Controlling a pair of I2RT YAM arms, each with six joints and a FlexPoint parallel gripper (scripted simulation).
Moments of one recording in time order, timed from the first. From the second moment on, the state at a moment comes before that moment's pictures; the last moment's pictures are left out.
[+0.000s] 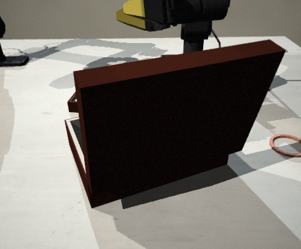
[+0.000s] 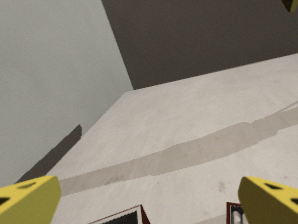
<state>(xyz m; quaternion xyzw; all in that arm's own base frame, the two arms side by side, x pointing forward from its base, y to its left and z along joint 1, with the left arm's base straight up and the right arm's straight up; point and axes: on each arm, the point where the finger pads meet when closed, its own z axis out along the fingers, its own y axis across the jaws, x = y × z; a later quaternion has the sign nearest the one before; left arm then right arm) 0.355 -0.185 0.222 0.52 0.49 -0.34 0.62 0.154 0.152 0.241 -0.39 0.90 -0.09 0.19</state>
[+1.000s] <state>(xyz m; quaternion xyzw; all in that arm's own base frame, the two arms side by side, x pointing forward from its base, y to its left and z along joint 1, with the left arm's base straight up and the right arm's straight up) 0.369 -0.186 0.206 0.49 0.54 -0.32 0.61 0.151 0.180 0.224 -0.42 0.89 0.02 0.18</state>
